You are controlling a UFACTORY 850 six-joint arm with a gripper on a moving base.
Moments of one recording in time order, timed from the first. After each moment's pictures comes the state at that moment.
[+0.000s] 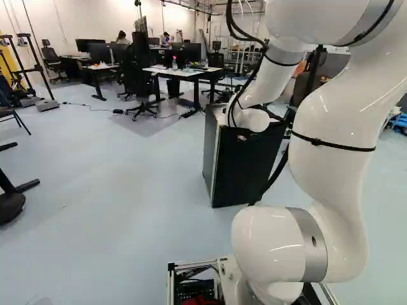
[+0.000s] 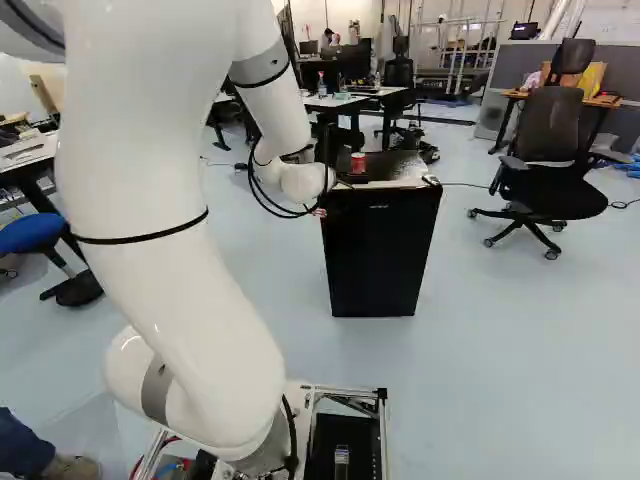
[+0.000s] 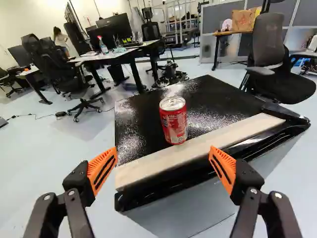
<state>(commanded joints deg) -11.3 -14.0 -40.0 0.9 46.6 8.7</state>
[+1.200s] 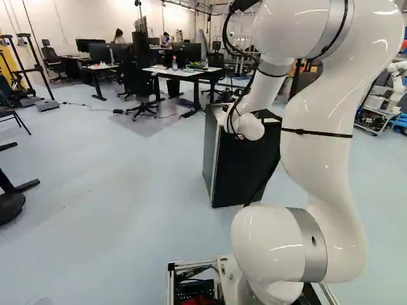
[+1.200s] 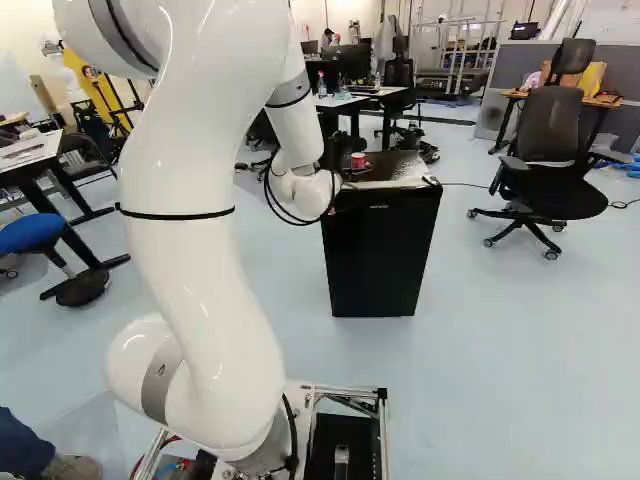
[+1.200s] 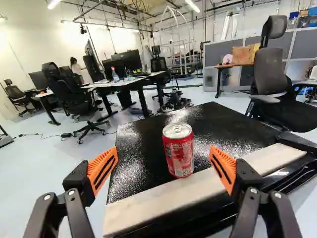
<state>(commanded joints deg) -12.1 -23.7 -45.4 -1.5 62.8 8.7</state>
